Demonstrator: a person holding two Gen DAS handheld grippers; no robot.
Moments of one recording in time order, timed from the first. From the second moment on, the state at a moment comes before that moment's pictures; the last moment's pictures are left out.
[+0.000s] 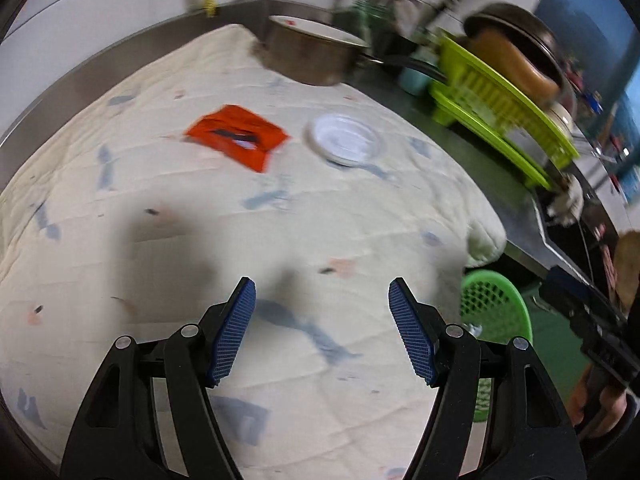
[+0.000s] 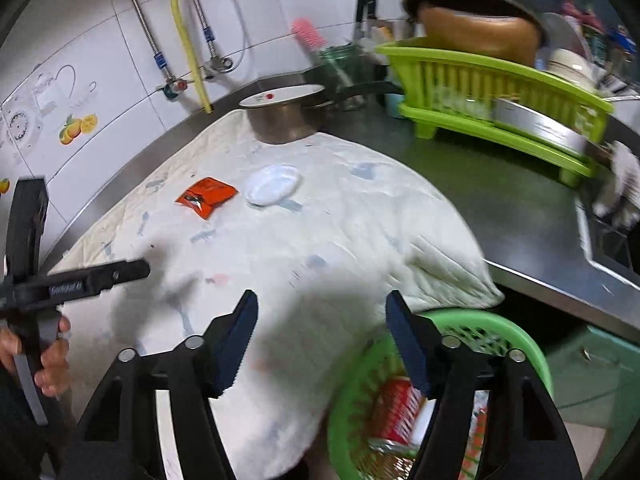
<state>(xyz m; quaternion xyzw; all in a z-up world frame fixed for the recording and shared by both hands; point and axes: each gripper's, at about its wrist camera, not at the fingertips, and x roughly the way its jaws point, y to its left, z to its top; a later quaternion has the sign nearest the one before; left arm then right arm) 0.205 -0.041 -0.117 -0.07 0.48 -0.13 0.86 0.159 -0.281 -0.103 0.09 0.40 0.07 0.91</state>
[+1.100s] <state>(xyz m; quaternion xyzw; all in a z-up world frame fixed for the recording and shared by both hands) 0.280 0.046 -0.124 -0.17 0.48 -0.07 0.86 0.410 -0.227 -0.179 0.09 0.48 0.06 0.87</state>
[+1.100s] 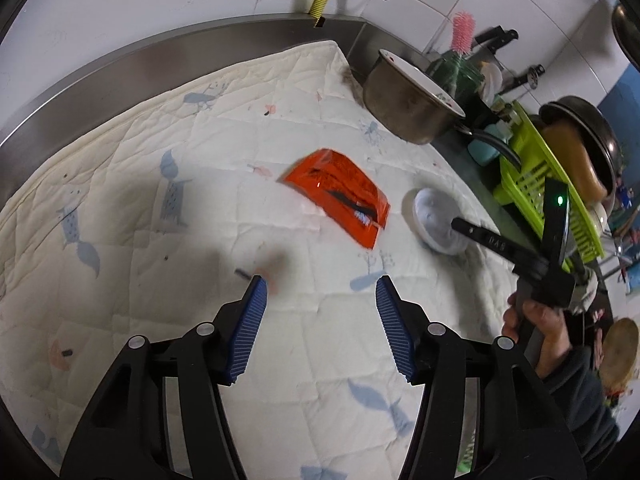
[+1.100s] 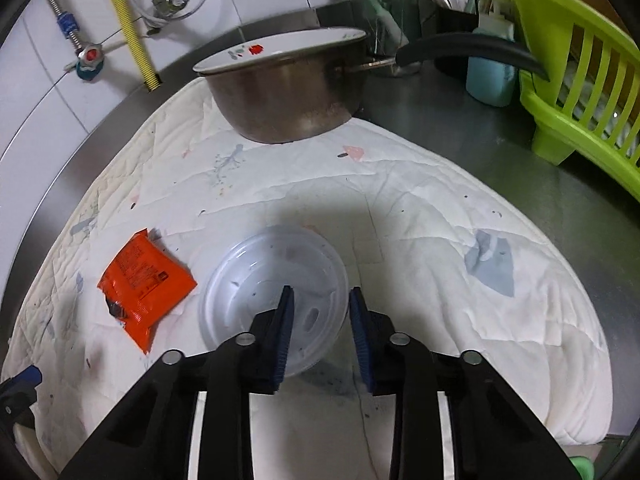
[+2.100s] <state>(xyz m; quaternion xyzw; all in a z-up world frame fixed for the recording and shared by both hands) 0.403 0.067 -0.190 -0.34 0.50 -0.04 0.79 0.342 -0.244 -0.141 0.09 0.43 0.11 0.89</state>
